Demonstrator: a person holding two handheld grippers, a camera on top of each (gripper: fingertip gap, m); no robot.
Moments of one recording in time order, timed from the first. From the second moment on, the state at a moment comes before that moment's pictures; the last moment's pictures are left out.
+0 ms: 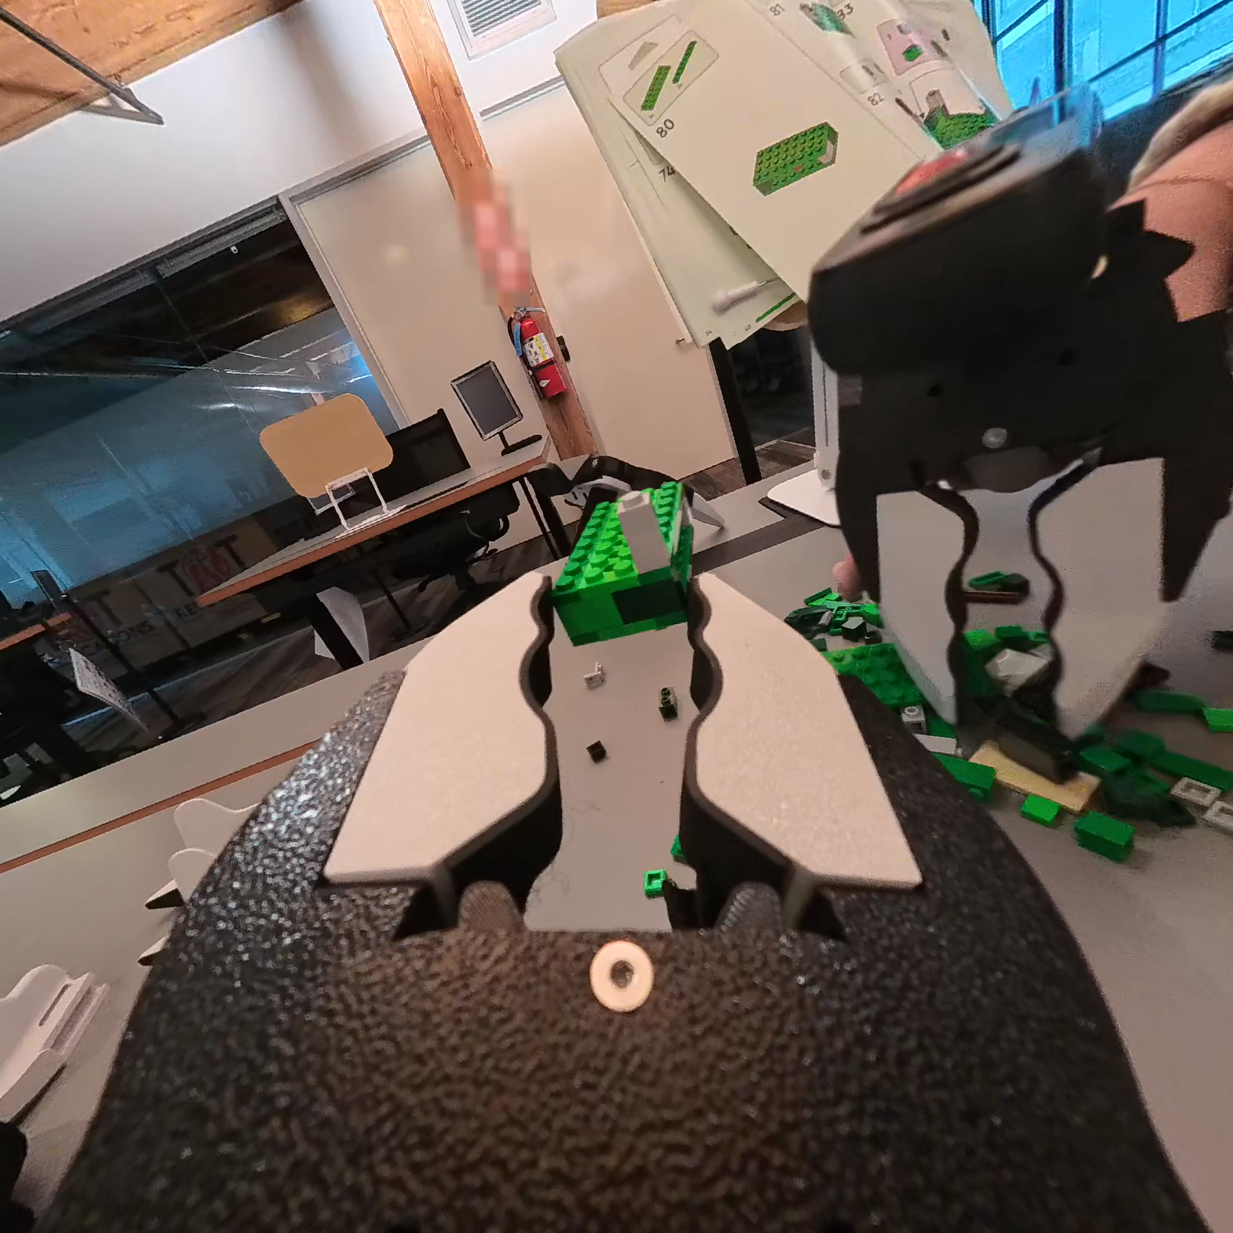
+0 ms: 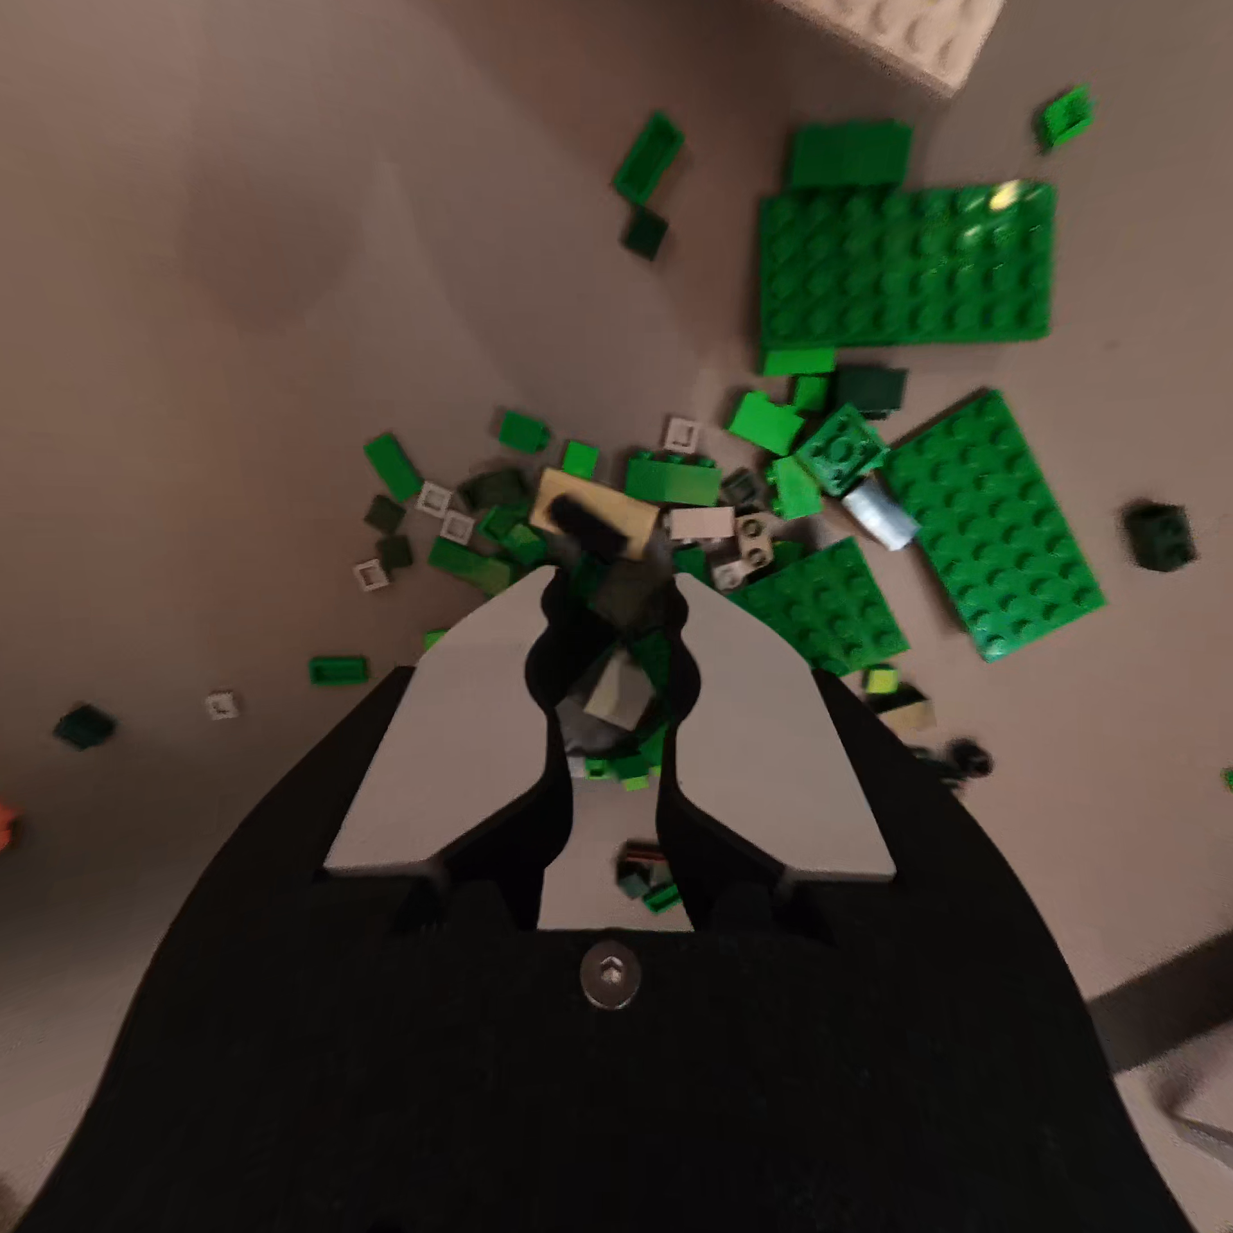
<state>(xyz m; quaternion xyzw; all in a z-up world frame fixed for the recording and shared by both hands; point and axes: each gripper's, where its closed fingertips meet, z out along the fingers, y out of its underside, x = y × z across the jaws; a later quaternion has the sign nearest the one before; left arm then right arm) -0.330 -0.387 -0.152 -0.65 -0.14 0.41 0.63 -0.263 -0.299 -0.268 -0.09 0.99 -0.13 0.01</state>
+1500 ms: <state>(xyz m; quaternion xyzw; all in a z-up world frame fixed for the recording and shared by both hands) -0.178 -0.224 -0.156 -0.67 -0.07 0.26 0.69 -0.104 -0.129 -0.169 0.28 0.72 -0.55 -0.32</state>
